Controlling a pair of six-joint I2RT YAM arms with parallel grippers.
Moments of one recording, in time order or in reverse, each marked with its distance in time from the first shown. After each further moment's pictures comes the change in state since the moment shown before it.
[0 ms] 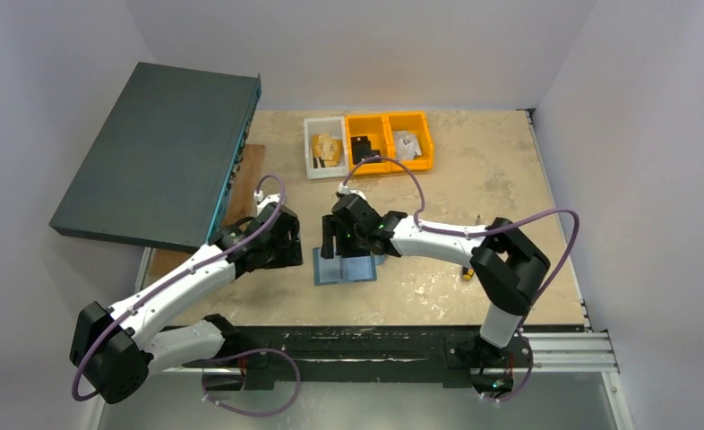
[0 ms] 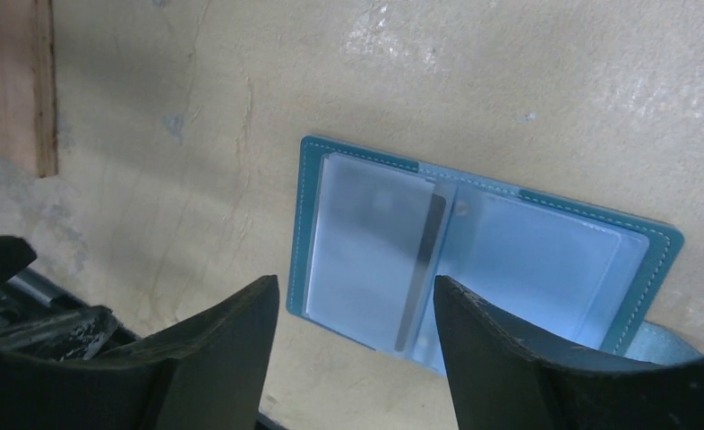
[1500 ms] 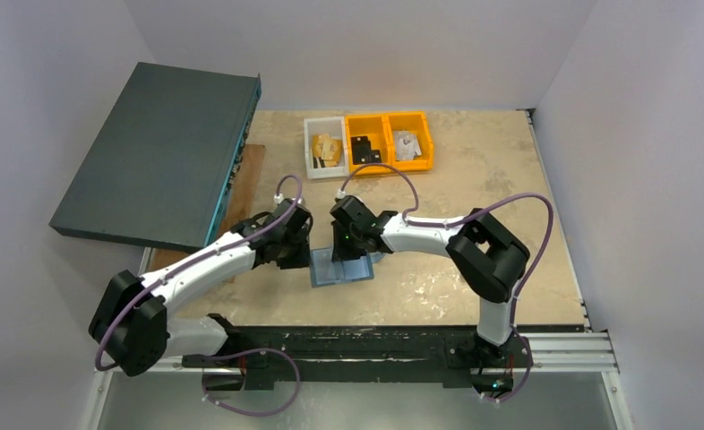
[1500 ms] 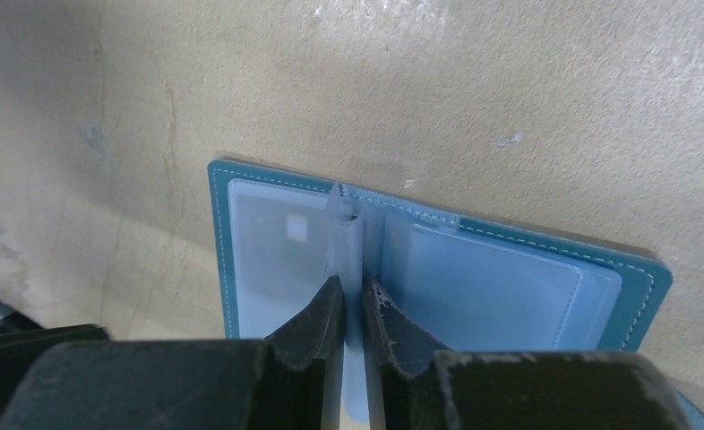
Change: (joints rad) left arm 0.003 0.157 -0.010 0.122 0.174 -0.026; right arm -0.008 0.157 0.056 -0.016 -0.023 -0.018
